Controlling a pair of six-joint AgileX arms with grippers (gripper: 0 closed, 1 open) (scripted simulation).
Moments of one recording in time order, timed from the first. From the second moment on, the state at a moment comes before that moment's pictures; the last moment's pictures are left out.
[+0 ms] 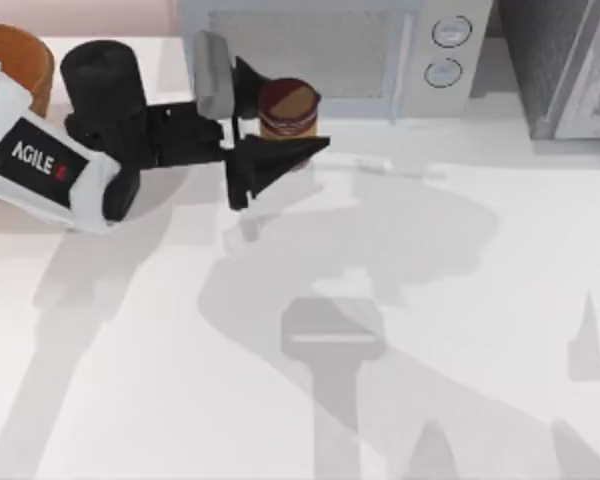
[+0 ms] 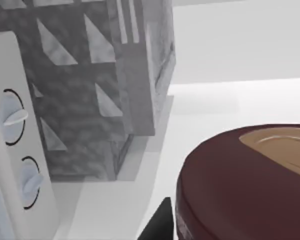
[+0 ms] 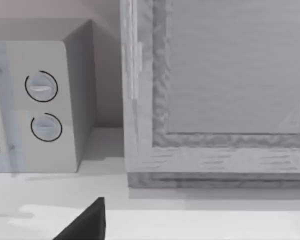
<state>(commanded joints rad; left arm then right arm) -0.26 2.30 1.23 1.06 1.21 0.12 0.00 0.00 0.00 0.00 0.00 0.00</state>
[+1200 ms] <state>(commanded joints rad) 0.59 2.07 1.44 0.55 1.42 0.07 0.00 0.00 0.00 0.00 0.00 0.00</state>
